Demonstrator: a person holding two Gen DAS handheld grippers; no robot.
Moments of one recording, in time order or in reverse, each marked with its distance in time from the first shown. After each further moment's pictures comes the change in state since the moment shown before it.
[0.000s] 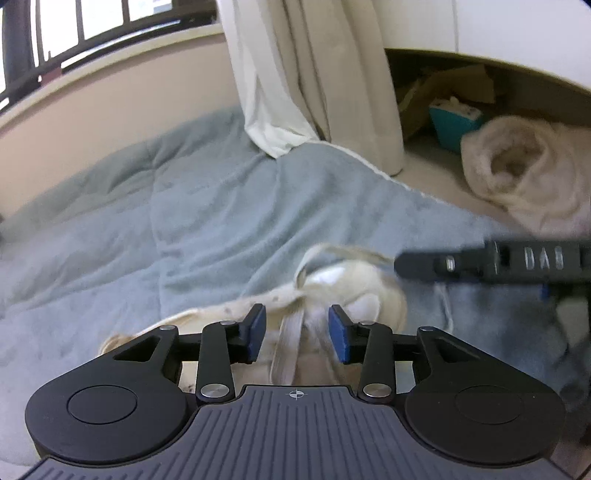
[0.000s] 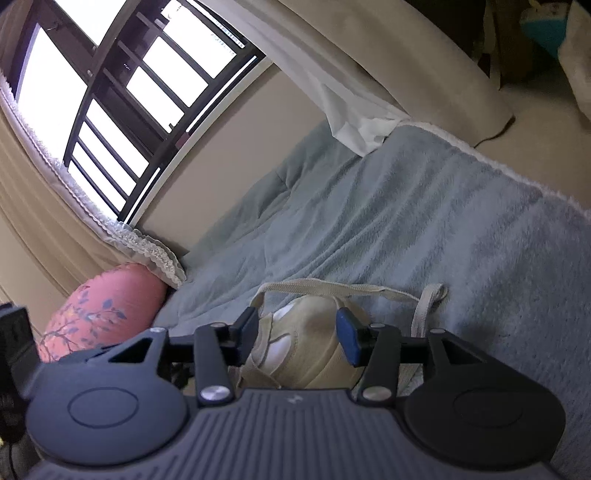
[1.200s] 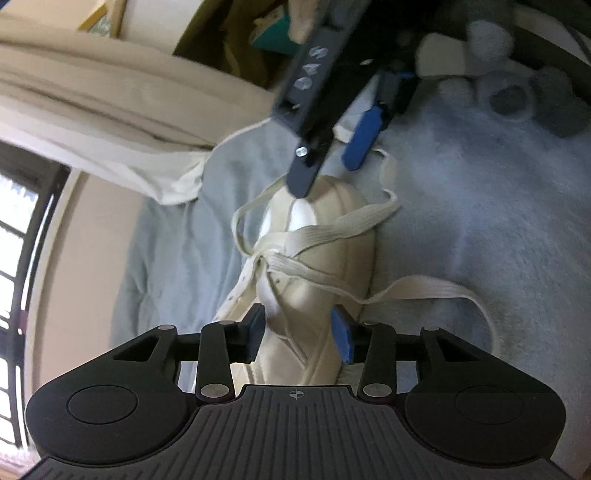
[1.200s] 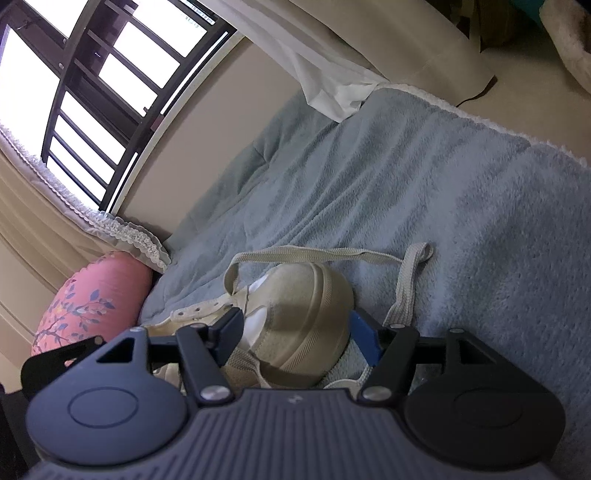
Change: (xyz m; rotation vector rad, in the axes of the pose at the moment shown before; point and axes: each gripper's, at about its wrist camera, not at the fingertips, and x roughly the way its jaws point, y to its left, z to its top) left arm -0.005 -0.040 -0.056 0.915 0.021 0.115; right arm 0.015 -0.011 -0.010 0.064 0.080 -0.043
